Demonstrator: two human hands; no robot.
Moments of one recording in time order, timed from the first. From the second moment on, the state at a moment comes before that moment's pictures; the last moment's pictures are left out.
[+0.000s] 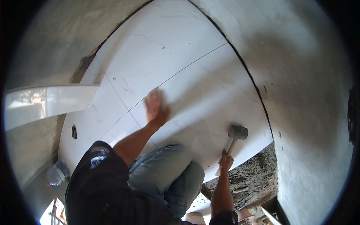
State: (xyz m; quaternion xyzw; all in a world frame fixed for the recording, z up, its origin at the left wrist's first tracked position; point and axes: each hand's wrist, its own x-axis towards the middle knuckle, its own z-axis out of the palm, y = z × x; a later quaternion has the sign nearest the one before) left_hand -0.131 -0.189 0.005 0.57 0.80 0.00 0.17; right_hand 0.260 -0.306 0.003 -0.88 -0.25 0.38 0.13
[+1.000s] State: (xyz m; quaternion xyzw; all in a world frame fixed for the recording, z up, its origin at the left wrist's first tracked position) left_hand 0.026 0.081 -0.017 0.65 0.75 0.10 0.13; right_hand 0.280 -0.284 0.025 -0.77 -0.12 0.60 0.15
